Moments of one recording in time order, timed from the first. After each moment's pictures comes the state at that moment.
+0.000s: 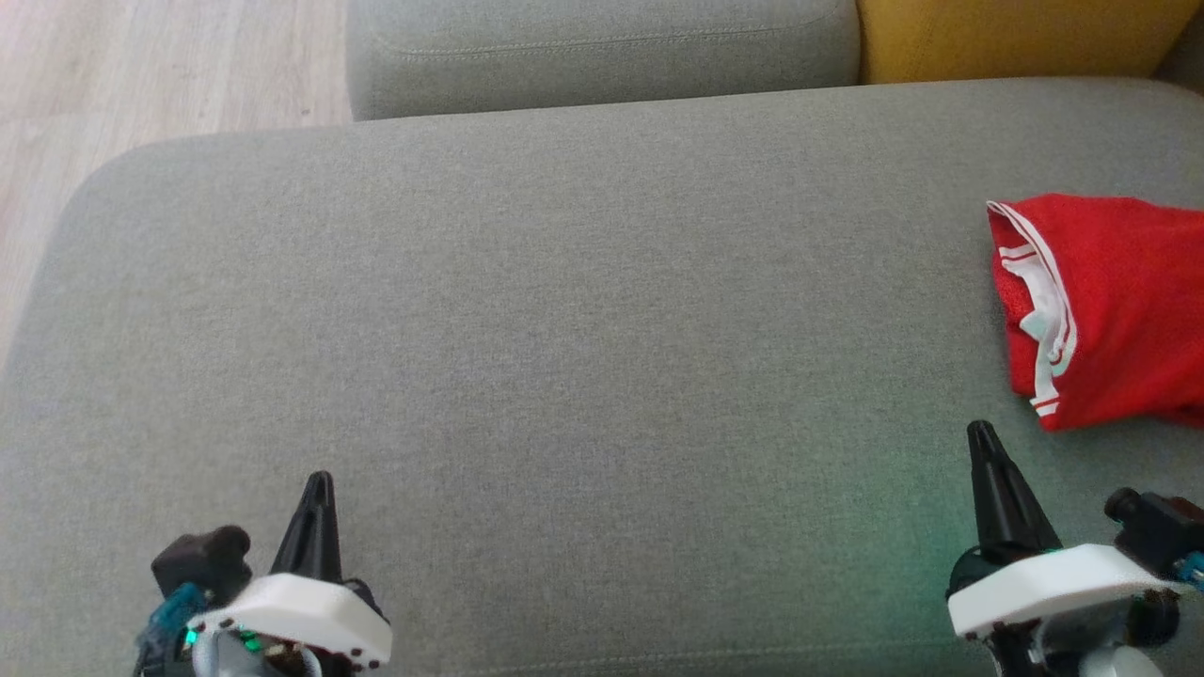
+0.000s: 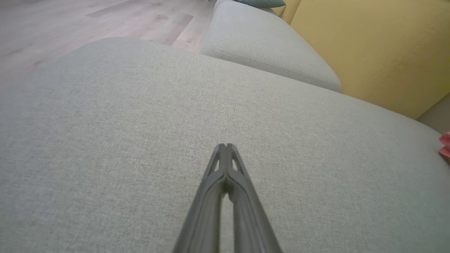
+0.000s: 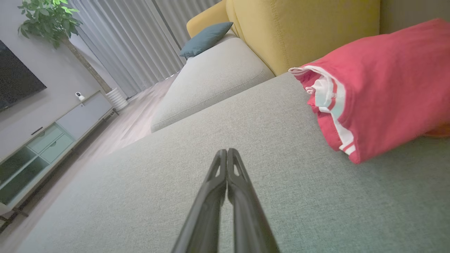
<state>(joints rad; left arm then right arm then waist) 0.05 0.18 -0.27 0.20 -0.51 0.17 -0.19 0.11 -0.05 0.00 0.06 0.47 0.12 0.02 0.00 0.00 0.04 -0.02</state>
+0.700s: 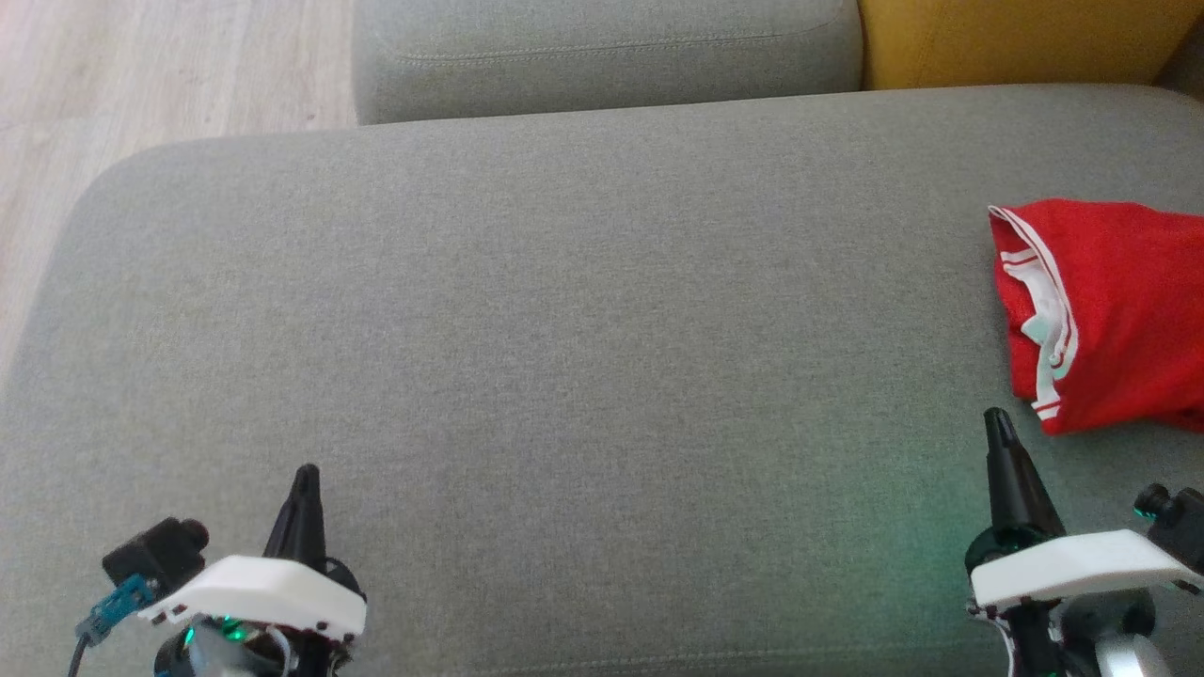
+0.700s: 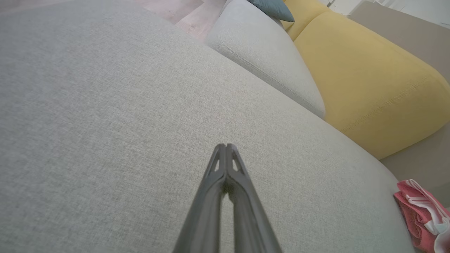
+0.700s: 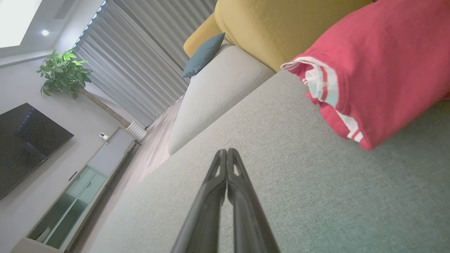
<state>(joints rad) 0.03 0.16 -0.21 0.21 -0.75 0.11 -0.15 0.07 -0.05 -0.01 0.10 0.72 0.12 0.02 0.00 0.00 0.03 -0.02</state>
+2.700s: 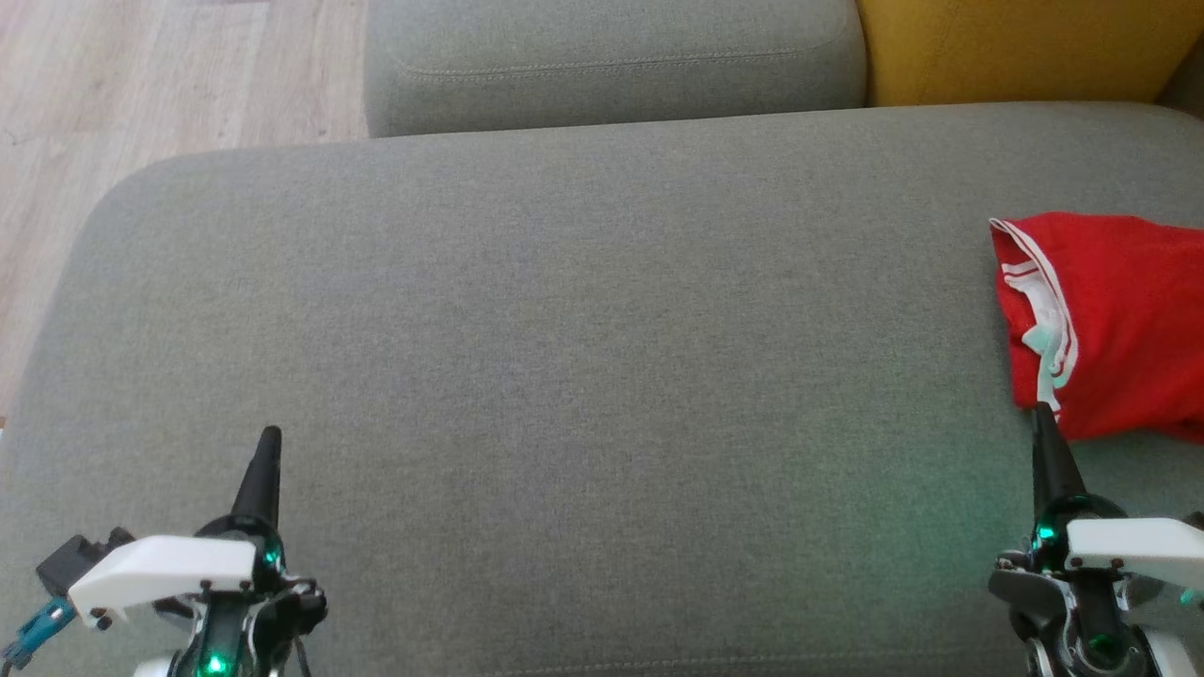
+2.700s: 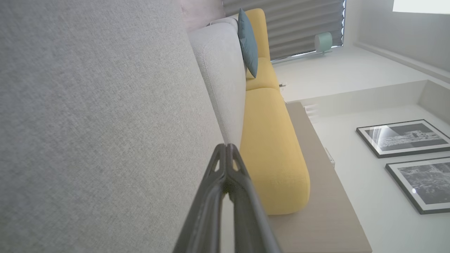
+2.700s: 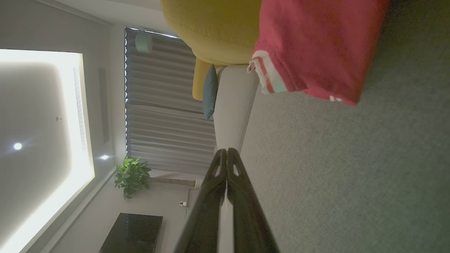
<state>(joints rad) -0.03 0.09 -0.02 0.26 -1.42 -0.06 0.03 -0.02 -0.06 -0.07 0.23 1.41 0.12 0.06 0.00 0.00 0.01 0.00</state>
